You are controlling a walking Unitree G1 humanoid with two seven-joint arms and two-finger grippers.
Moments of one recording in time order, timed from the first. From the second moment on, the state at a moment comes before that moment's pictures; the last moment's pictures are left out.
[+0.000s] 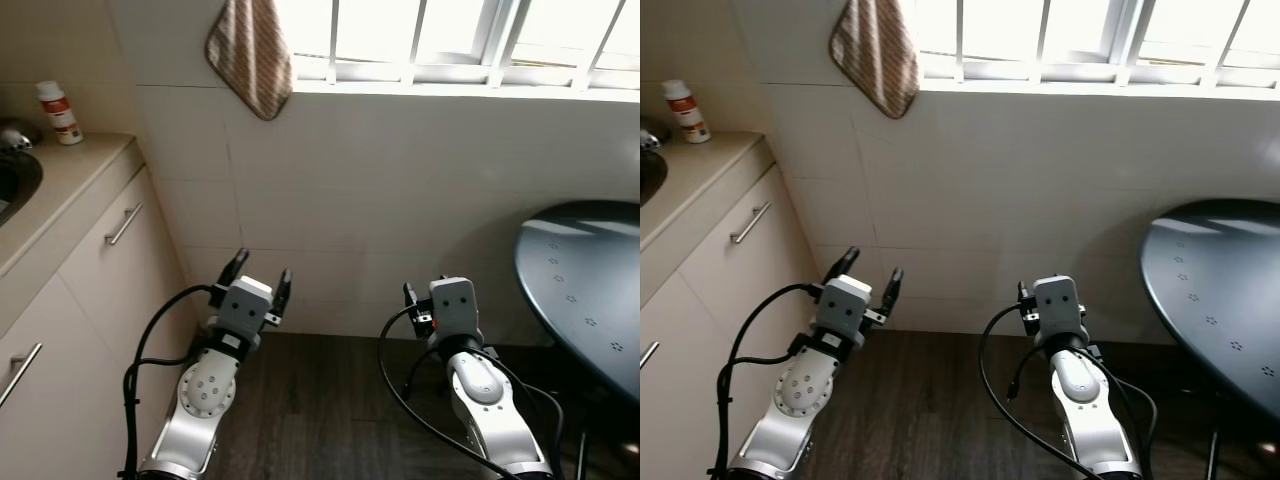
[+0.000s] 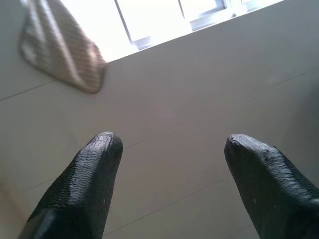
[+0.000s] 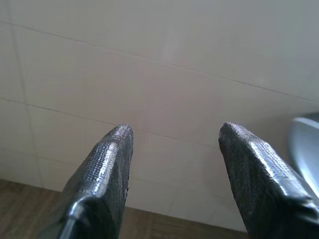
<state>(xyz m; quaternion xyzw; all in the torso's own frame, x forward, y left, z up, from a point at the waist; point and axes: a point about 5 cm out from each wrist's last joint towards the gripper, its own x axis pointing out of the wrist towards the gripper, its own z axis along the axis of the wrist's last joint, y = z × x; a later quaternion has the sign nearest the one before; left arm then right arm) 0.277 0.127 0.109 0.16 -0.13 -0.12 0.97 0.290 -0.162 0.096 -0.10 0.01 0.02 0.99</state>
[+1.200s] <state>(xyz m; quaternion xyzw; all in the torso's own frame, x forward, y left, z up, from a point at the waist) 0.276 0.133 0.111 0.15 -0.13 -0.11 0.97 0.292 -0.164 0.095 -0.10 0.02 0.02 0.99</state>
